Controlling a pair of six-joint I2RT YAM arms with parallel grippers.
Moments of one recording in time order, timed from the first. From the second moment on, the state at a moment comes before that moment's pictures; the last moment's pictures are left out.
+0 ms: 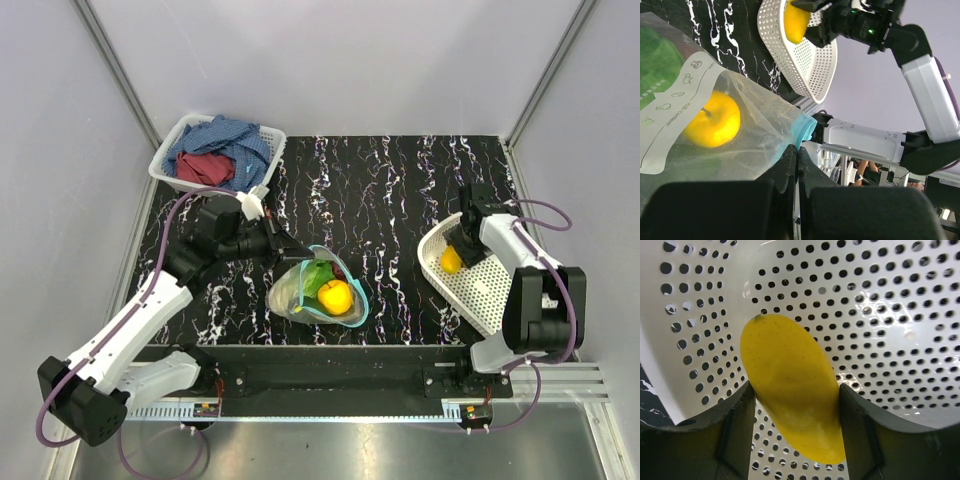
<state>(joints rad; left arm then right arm) -0.54 1.01 0.95 -0.43 0.55 -1.06 0.01 1.49 1.03 -0.77 0.31 1.03</state>
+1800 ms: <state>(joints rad) -0.61 1.10 0.90 -0.20 0.55 -1.16 0.91 1.26 1.19 -0.79 -0.09 0.98</state>
